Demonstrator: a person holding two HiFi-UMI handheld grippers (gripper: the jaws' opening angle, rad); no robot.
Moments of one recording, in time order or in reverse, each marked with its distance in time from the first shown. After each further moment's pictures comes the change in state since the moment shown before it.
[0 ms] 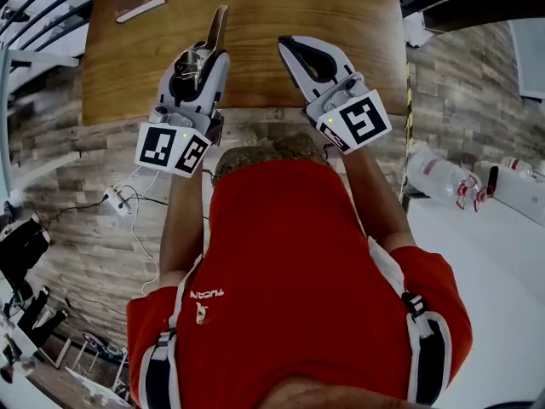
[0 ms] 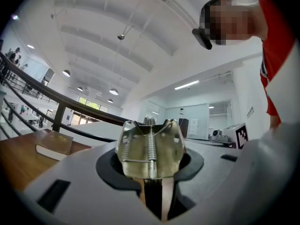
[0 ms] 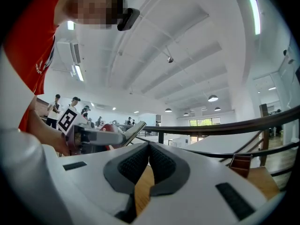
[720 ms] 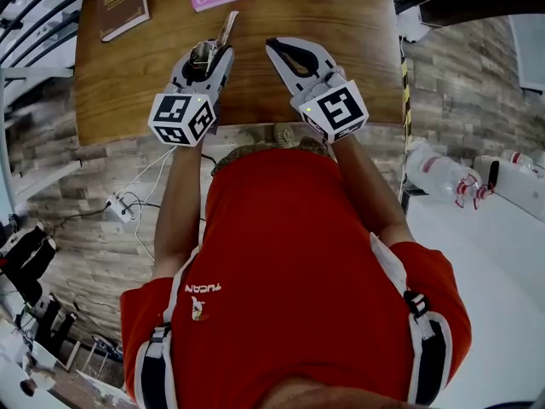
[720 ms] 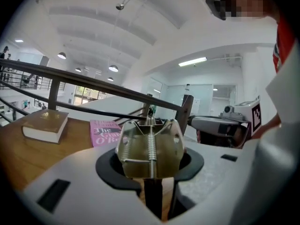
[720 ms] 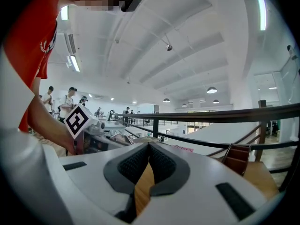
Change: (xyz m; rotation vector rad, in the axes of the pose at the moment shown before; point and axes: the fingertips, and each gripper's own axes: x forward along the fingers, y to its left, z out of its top) left arm 0.086 0.043 -0.098 -0.004 0.304 0.005; right arm 0.025 -0.054 -0.065 -0.001 0.137 -0.018
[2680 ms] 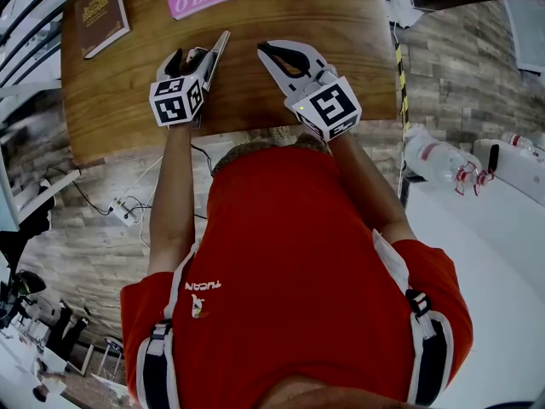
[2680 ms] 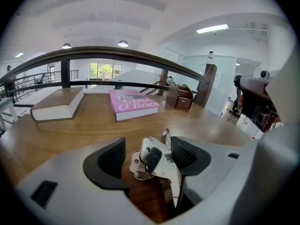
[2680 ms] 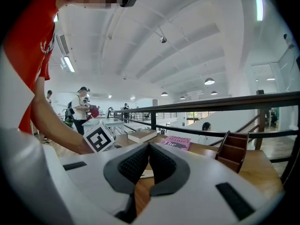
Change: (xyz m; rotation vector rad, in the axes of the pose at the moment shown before) left arm 0.044 0.083 -0.099 -0.011 0.359 0.231; right arm -0.002 -0.025 -0.033 0.066 0.076 0.004
